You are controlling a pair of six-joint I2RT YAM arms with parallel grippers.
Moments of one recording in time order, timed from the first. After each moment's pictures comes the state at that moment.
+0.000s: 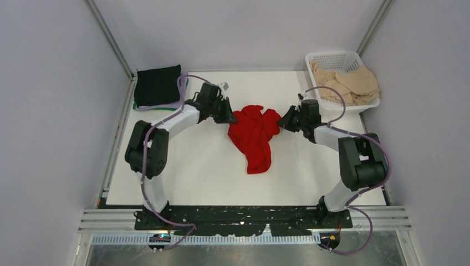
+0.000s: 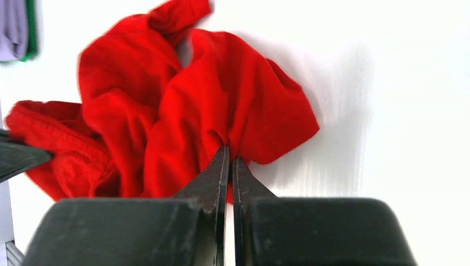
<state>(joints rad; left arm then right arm) -0.45 1.95 1.38 -0.27 0.38 -0.53 0.16 1.69 0.84 0.18 -0.29 0.53</state>
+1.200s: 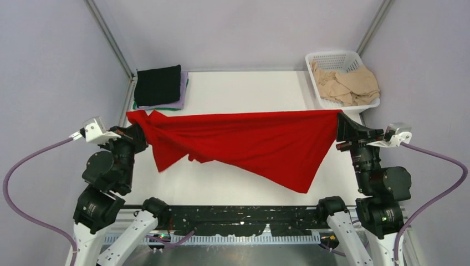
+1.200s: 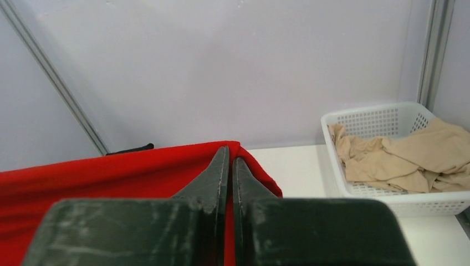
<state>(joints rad) -0.45 0.45 1.07 -0.57 -0.56 -0.45 0.16 0.31 0.87 -0.21 0.05 0.27</state>
